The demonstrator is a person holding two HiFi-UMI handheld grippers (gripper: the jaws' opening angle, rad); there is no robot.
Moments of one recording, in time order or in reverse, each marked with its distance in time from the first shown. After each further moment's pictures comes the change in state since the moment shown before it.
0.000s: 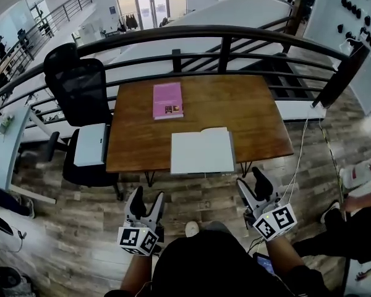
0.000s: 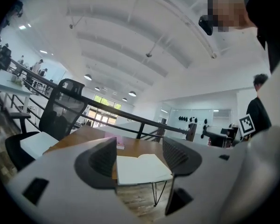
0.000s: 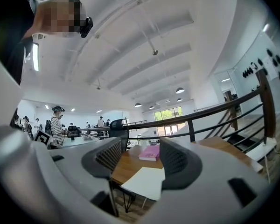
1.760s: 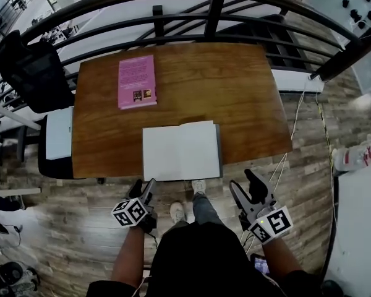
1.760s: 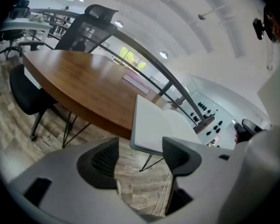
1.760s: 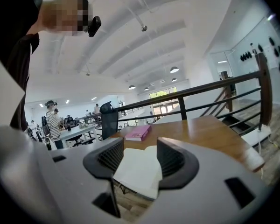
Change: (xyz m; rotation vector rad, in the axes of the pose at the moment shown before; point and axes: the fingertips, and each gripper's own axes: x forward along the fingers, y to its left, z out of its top) left arm 0.143 0.071 -0.224 -0.430 0.522 0.137; right arm 0.059 -0.109 -0.065 0.087 0.249 -0.032
